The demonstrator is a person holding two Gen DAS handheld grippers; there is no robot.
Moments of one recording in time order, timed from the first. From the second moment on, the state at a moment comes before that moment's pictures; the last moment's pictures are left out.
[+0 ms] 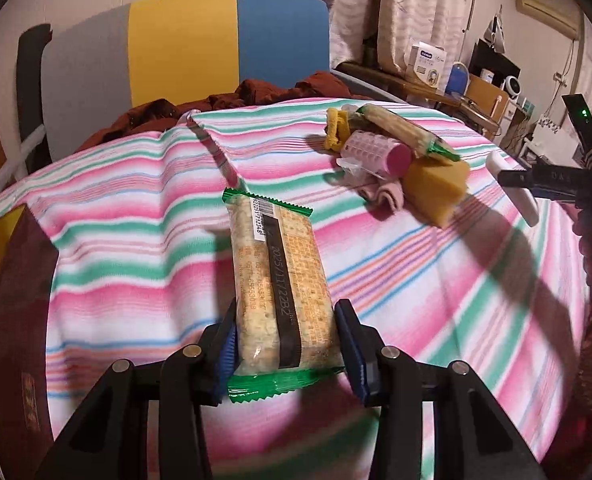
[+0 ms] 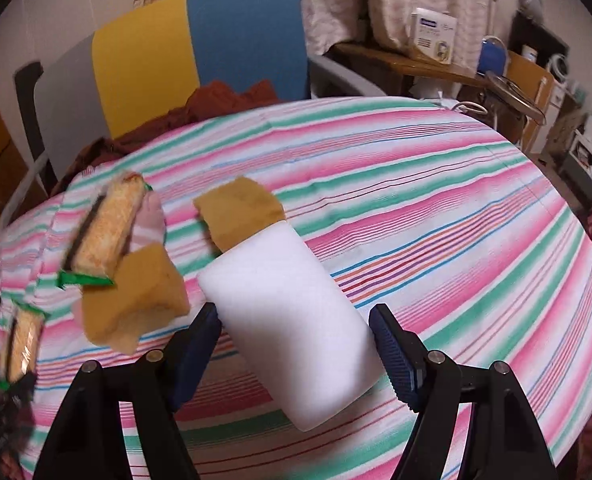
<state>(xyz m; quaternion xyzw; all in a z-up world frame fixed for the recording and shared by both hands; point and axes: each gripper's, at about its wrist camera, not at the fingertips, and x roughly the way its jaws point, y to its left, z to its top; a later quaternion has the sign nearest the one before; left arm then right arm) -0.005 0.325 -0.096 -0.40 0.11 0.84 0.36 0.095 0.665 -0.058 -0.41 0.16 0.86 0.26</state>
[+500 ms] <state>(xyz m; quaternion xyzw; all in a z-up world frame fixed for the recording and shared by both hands) 0.037 0.270 -0.079 -0.41 0.03 0.81 0.41 0.101 0.570 0.000 -0.37 0.18 0.90 0.17</state>
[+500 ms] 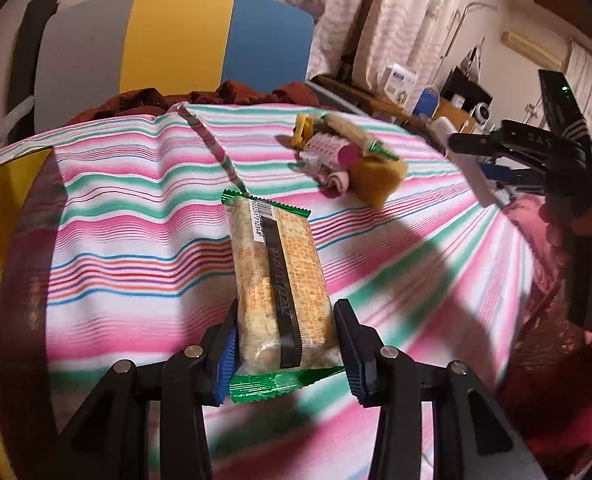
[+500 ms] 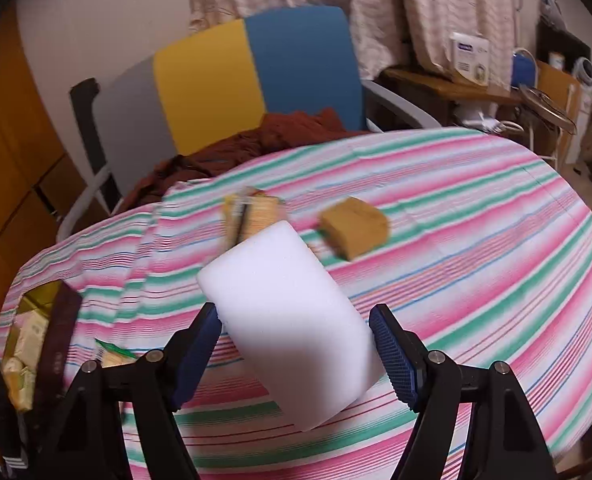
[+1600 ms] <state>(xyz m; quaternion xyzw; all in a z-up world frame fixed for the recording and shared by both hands) -0.023 0.020 -0.037 -0.35 -0.16 0.89 0.23 -0.021 0.253 -0.006 -0.42 0.18 0.88 -0.09</state>
